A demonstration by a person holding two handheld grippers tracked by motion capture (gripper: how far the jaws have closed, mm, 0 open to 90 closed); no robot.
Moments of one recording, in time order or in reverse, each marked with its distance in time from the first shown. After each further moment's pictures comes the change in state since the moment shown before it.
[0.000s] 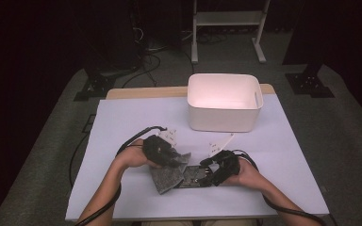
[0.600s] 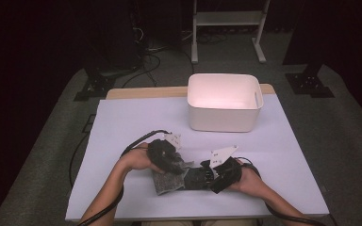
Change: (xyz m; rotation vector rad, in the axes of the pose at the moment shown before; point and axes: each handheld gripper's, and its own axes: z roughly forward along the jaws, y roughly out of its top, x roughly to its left) left arm -0.010 0.005 0.014 0.030 -0.077 -0.006; right arm 0.028 -0.004 -0.004 -0.040 -0.148 -0.147
